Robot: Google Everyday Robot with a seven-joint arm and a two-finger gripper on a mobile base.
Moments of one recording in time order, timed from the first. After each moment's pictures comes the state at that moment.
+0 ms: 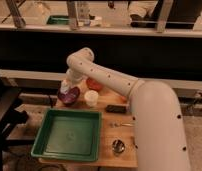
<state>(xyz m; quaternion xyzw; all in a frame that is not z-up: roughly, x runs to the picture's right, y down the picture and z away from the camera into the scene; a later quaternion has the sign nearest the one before) -0.169 -0.033 0.856 -0.11 -0.25 -0.40 0.87</state>
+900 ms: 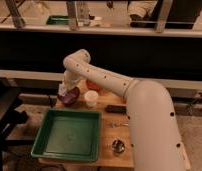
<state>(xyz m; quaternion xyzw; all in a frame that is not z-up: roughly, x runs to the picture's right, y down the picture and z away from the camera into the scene) -0.185 -0.022 0.858 -0.12 -0.26 -0.42 0.86</state>
